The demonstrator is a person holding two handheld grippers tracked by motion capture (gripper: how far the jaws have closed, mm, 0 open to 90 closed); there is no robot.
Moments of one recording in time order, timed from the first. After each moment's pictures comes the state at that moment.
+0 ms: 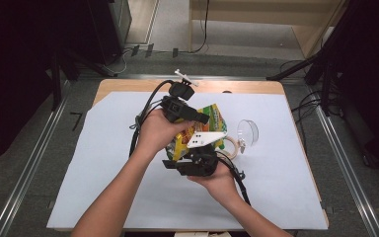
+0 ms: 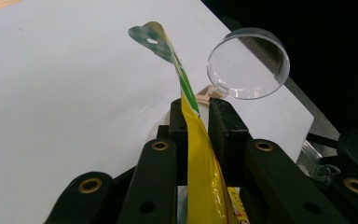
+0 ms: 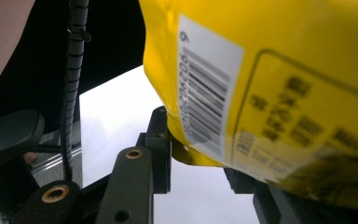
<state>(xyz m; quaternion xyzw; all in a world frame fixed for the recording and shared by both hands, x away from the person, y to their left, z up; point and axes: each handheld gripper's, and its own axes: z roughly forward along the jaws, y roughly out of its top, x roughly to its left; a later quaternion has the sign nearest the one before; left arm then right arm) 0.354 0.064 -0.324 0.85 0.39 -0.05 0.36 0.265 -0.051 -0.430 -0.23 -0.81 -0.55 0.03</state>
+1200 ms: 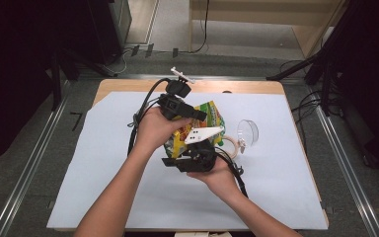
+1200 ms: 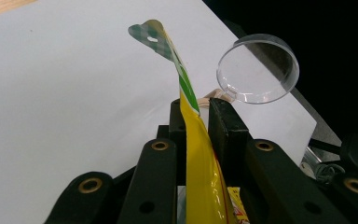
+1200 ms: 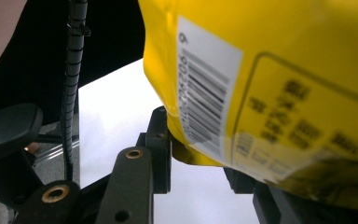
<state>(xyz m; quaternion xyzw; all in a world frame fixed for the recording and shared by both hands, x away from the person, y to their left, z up) 0.361 0.070 -0.326 0.84 0.39 -0.05 0.37 0.276 -0.048 -0.428 -0.22 -0.82 -0.53 0.04</state>
